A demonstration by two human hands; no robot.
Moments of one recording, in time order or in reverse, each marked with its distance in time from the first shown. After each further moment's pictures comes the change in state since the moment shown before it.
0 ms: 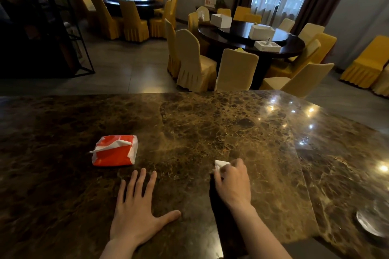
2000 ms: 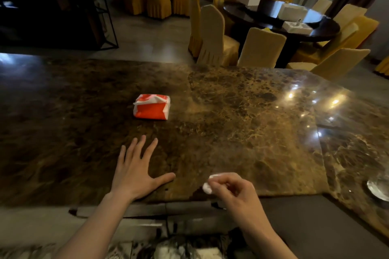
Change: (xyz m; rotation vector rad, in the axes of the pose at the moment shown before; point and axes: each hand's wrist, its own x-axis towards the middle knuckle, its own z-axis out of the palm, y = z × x) left_hand -0.079 -0.079 -0.016 -0.051 0.071 -0.034; right_hand -0.179 -0.044 -0.049 0.850 -0.427 0.094
